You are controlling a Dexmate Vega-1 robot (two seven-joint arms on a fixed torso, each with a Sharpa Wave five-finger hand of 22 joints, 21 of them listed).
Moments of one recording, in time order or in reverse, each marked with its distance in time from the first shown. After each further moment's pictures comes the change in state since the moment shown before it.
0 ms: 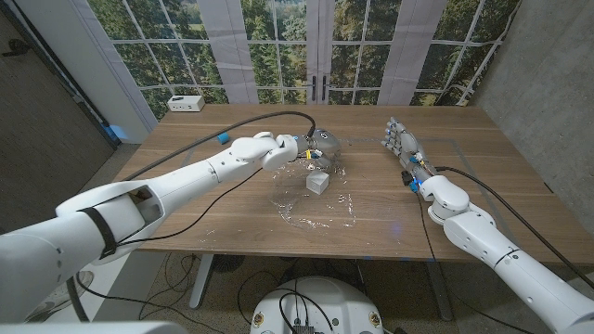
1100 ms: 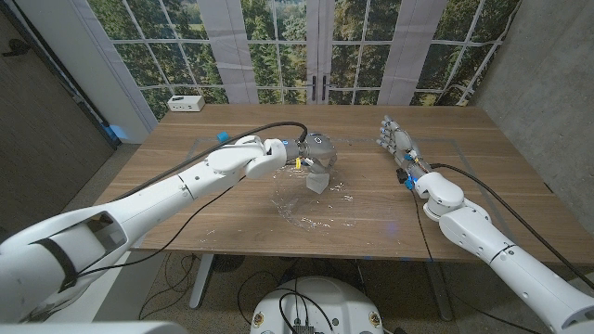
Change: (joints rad) left arm 0.189 0.144 -0.179 -0.313 0.045 0.004 -0.115; left_hand -0.189 -0.050 -0.096 0.099 0.000 -0.204 -0.009 -0.007 0.057 -0.080 0.047 -0.056 0.026 -0.017 -0.002 -0.001 0.017 -0.006 0.017 0.007 0.005; right arm 0.025 0.005 -0.023 -0.018 -0.009 -0.040 -0.007; right_hand 0.000 0.000 0.003 -0.003 0.000 0.000 0.000 0.000 0.000 0.000 0.000 0.000 0.000 0.000 0.000 0.000 0.000 0.000 0.000 0.000 0.000
